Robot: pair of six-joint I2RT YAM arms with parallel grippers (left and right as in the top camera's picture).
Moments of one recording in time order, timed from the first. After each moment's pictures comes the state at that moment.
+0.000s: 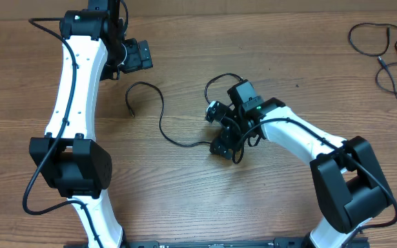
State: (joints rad) left arm -0.07 2.07 2.11 -1.34 0.07 -0.32; right arm 0.49 1.84 1.13 -0.58 -0.34 -0.45
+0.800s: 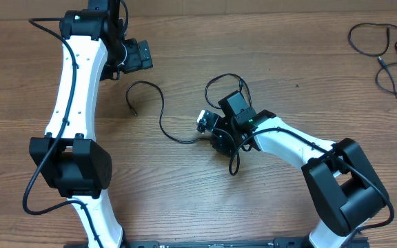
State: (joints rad) left arm -0.07 2.07 2.11 -1.34 0.07 -0.32; right arm 0.56 1.84 1.04 -0.40 -0.30 -0.53
